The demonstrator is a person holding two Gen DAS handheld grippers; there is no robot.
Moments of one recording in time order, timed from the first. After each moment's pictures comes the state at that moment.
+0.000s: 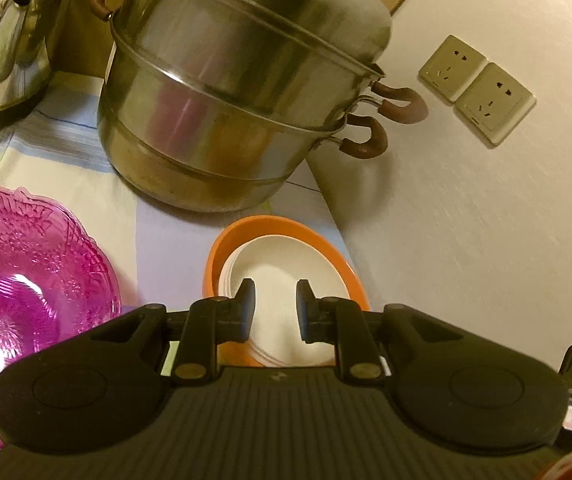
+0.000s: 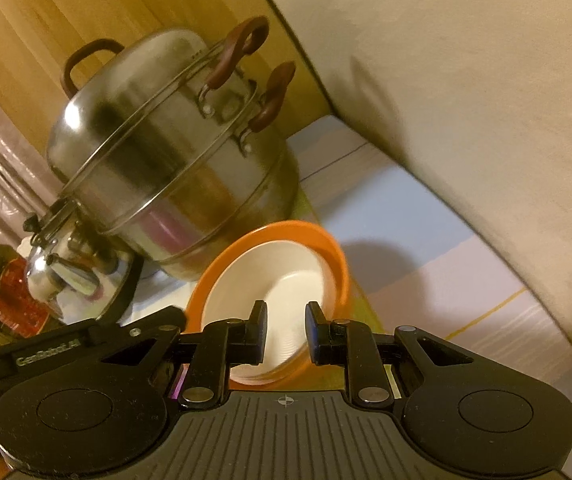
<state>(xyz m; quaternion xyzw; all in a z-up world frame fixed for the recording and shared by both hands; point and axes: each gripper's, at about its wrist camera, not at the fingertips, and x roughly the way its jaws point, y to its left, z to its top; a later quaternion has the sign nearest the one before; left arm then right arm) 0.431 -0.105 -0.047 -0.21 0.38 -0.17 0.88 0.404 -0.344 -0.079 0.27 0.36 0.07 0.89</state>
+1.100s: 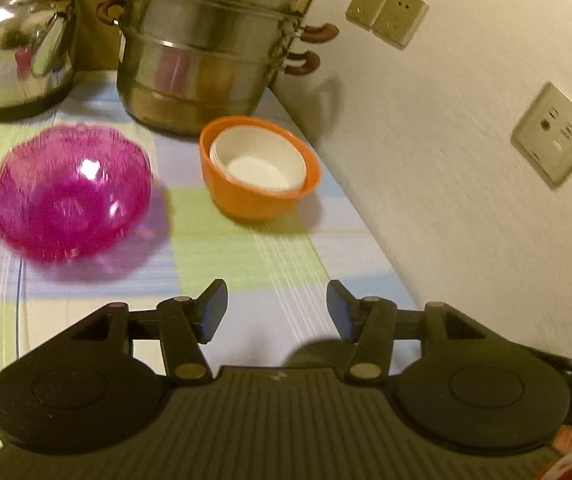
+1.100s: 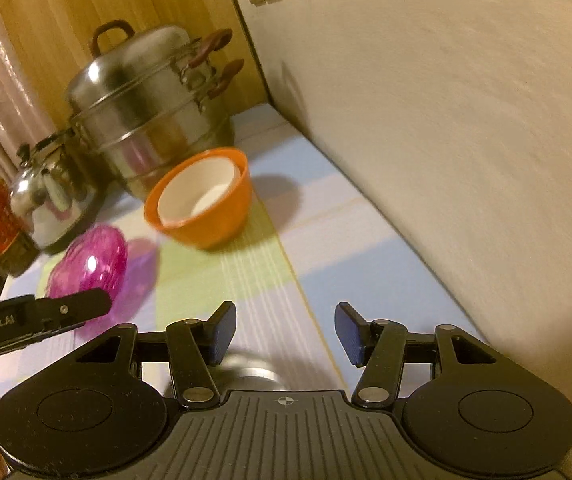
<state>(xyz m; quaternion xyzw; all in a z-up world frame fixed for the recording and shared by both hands) 0.256 -0.116 -0.022 -0.12 0.40 -0.19 0.89 0.202 -0.362 -0.054 0.19 0.39 0.01 0.90</state>
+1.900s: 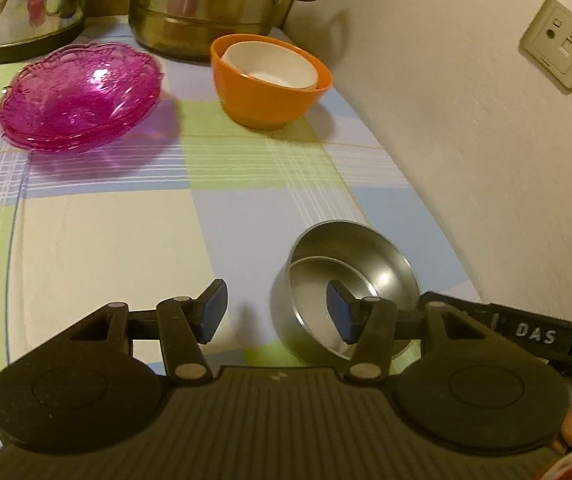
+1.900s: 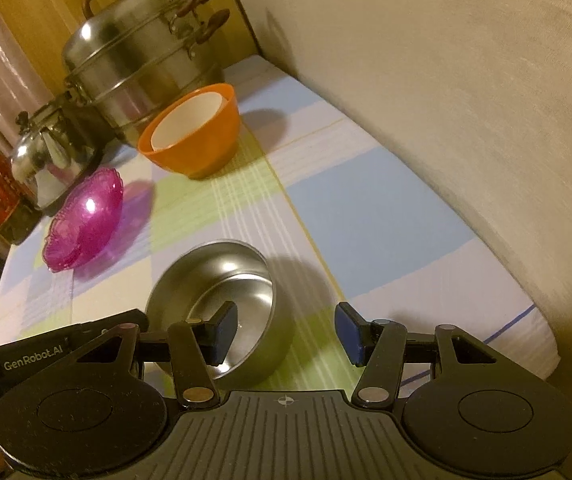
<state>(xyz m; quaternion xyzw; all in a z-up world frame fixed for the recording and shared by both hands) 0.208 -0.127 -0.075 -0.09 0.45 -0.18 0.87 0.165 -0.361 -0.090 0.21 0.44 0.02 0.87</state>
